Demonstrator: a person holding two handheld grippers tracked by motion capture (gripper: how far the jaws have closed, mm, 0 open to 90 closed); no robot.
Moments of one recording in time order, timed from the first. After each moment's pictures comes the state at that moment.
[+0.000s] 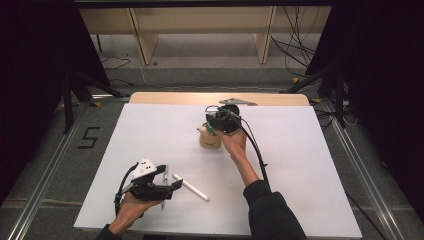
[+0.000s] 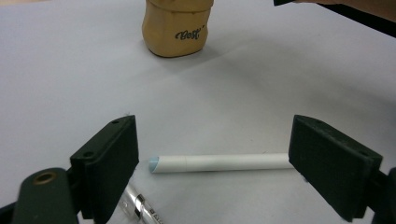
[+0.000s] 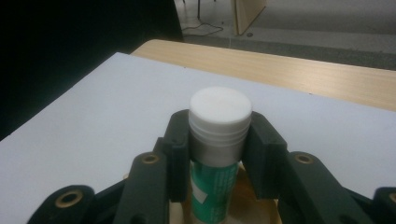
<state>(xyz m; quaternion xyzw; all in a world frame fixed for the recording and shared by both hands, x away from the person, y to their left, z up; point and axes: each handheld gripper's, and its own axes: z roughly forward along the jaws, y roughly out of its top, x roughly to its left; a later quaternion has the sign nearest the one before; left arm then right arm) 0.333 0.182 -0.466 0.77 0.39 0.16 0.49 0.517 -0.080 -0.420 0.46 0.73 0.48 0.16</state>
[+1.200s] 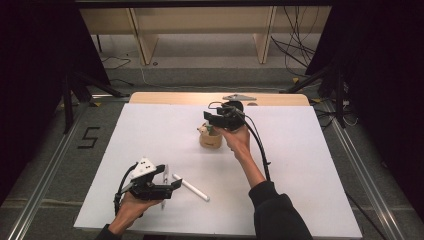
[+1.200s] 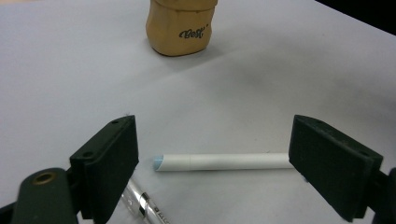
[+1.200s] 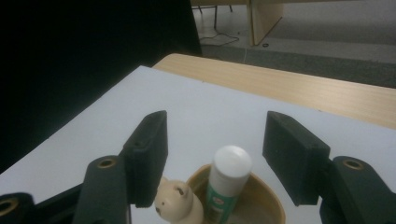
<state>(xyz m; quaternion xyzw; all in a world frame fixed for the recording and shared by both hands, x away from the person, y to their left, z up) 0.334 0.184 -0.466 0.76 0.40 0.16 0.48 0.507 -0.089 -0.396 0.43 0.73 0.51 0.15</state>
